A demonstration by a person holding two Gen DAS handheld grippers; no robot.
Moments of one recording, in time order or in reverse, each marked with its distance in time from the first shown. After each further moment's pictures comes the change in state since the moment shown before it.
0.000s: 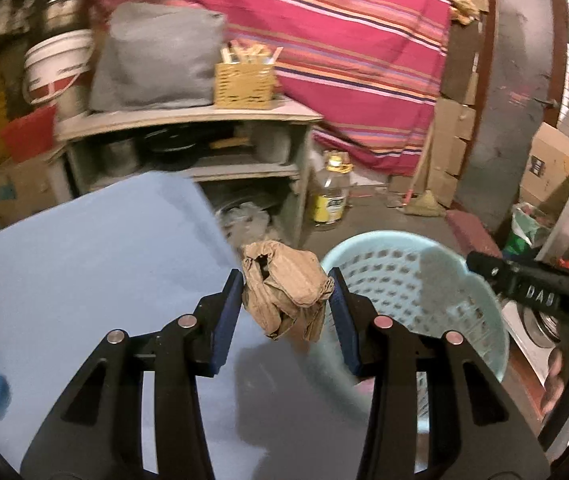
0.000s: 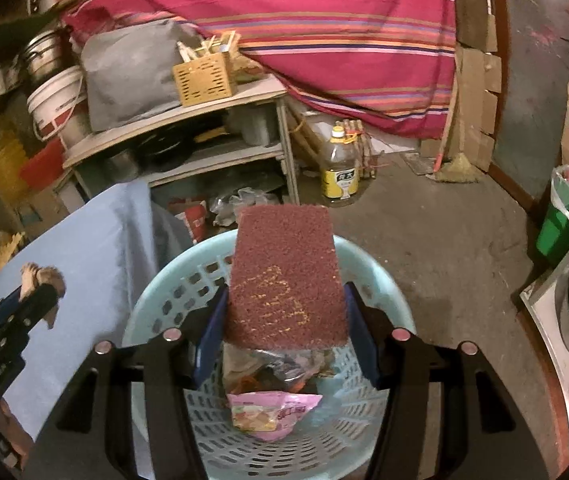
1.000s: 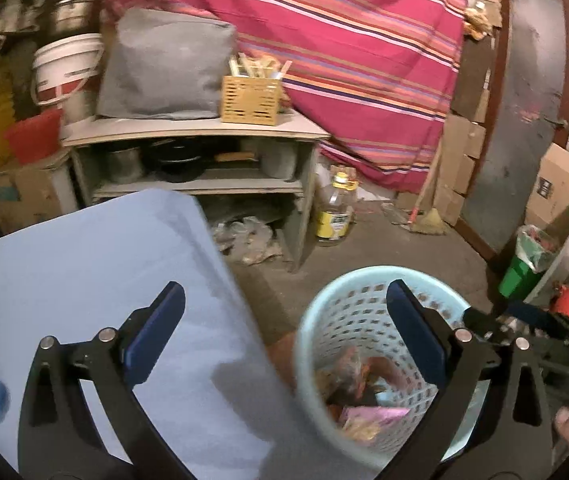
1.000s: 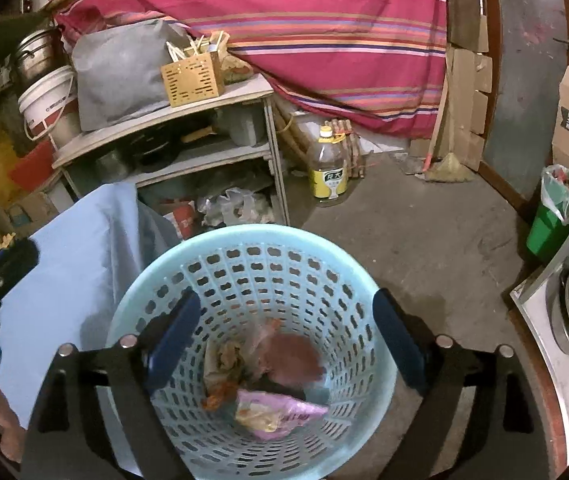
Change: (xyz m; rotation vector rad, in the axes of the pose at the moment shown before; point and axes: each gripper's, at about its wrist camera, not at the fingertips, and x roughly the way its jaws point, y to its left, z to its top) left arm -0.002 0.008 0.022 -0.065 -0.028 0.058; right arm -0.001 -0.005 -0.002 -0.005 0.005 -0.033
